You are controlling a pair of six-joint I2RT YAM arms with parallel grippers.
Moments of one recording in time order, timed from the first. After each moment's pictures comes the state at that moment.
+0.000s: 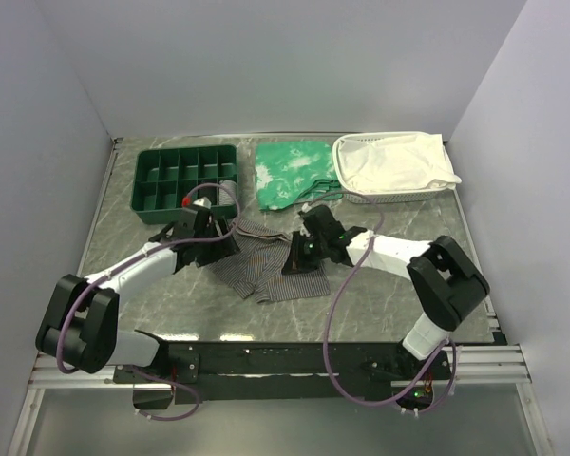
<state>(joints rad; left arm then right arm) -0.38 1.35 0.72 -0.24 0.06 -0.69 0.67 1.63 0.89 -0.16 -0.35 0.76</state>
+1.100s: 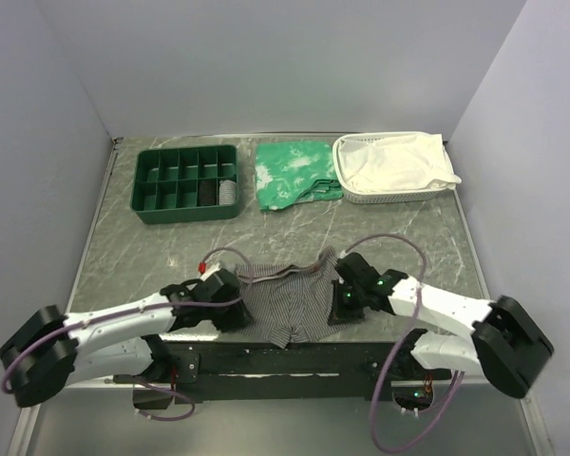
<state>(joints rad) -0.90 1.11 0.41 -0.30 -0.01 -1.28 0.74 1.20 0.48 -0.41 -0.19 0.79</state>
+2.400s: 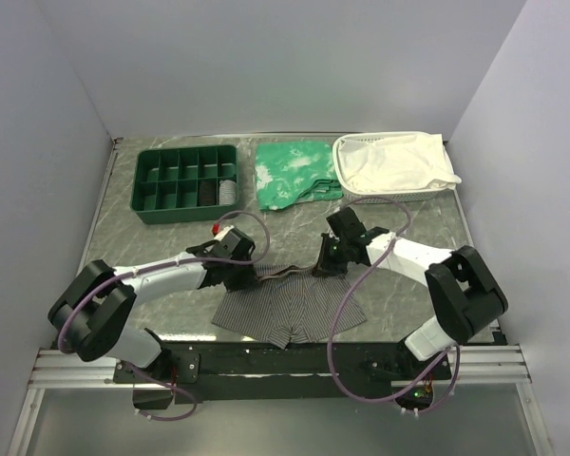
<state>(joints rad) -0.73 1.44 0.70 -0.32 -0.10 -1.03 0.54 1.52 0.79 -0.34 -0.20 0.75</state>
